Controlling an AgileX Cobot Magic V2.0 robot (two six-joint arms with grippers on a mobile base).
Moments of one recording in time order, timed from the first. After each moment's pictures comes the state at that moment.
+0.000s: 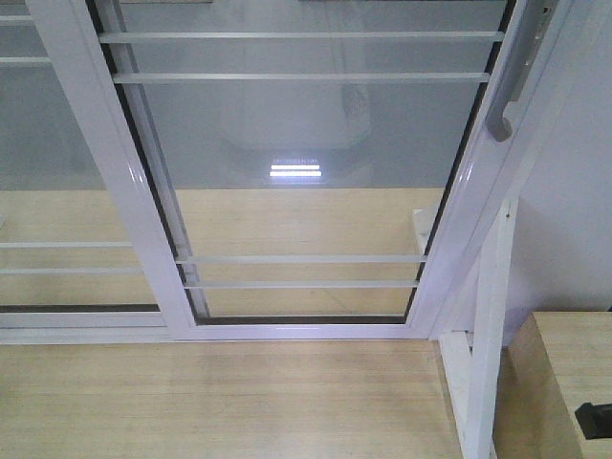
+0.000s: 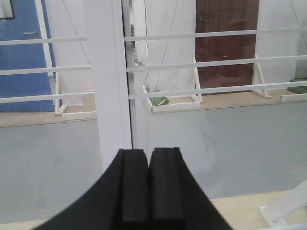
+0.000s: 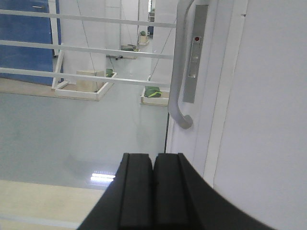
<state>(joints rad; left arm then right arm) -0.11 -0.02 0.03 0.04 0.05 -0.03 0.07 -0.01 0.03 0.01 0.08 -0.08</state>
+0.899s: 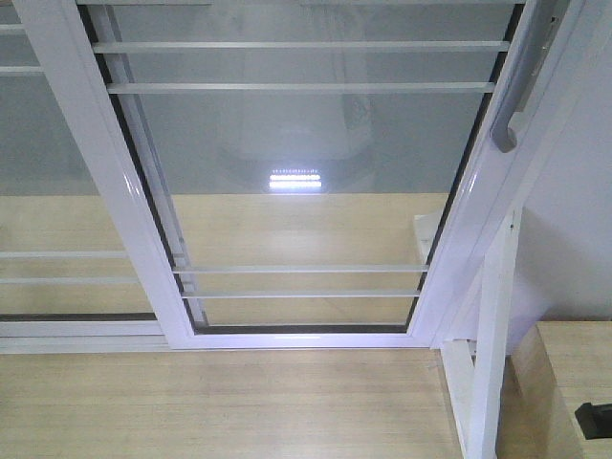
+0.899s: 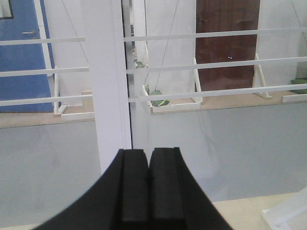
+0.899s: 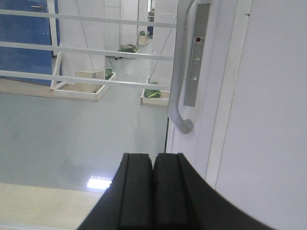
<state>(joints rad) -0.11 -0.02 0.03 0.04 0.05 -0.03 0.07 -0.01 0.03 0.01 0.08 -0.08</state>
